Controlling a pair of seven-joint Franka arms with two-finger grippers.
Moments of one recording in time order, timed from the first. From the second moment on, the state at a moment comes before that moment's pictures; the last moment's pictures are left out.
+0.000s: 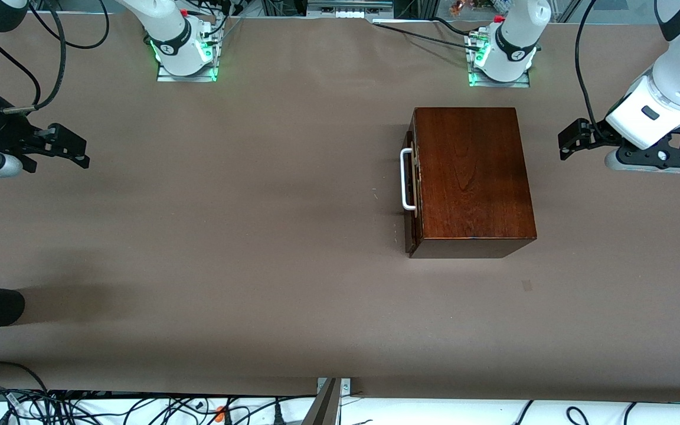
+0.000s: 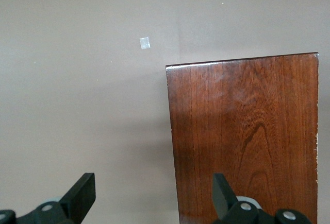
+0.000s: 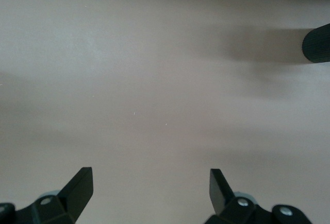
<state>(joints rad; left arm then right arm) -0.09 0.00 -0.04 -1.67 0.03 1.64 -0.07 0.24 0.10 -0.18 -1.51 0.03 1.64 -0.04</state>
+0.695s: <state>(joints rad) -0.09 0.00 -0.04 -1.66 0.03 1.61 -0.07 0.23 0.10 -0.18 -1.51 0.03 1.64 -0.04</state>
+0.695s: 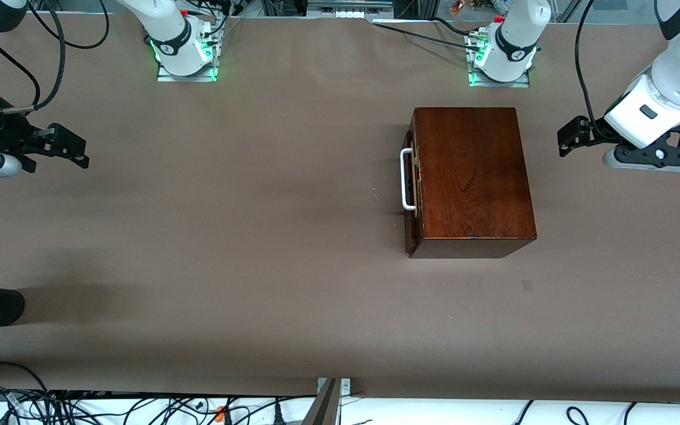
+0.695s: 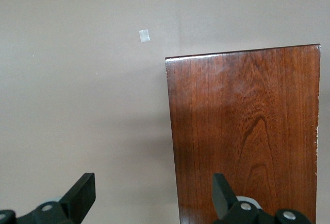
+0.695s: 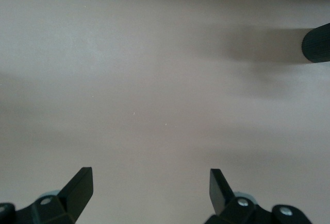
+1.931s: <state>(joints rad) -0.11 0.17 -0.37 -1.66 0.02 1.71 -0.25 0.23 0.10 -0.18 -1.51 0.03 1.64 -0.04</state>
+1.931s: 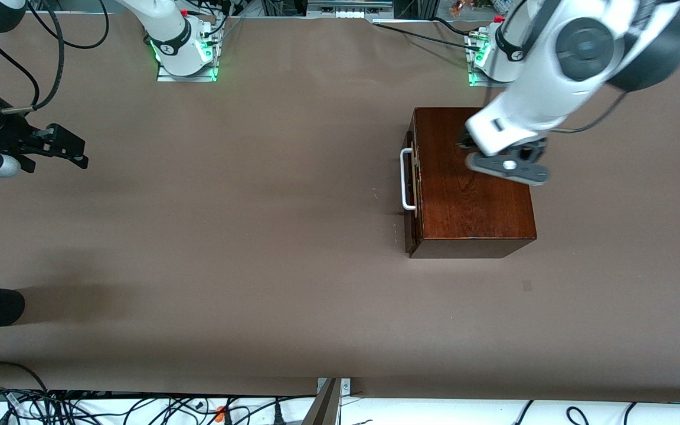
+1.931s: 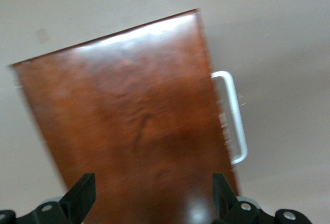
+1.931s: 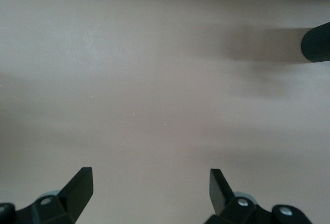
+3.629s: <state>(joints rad) -0.37 0.49 -0.42 -1.67 0.37 1.90 -0.71 0.23 0.10 -0.18 -1.51 0.03 1.64 -0.04</state>
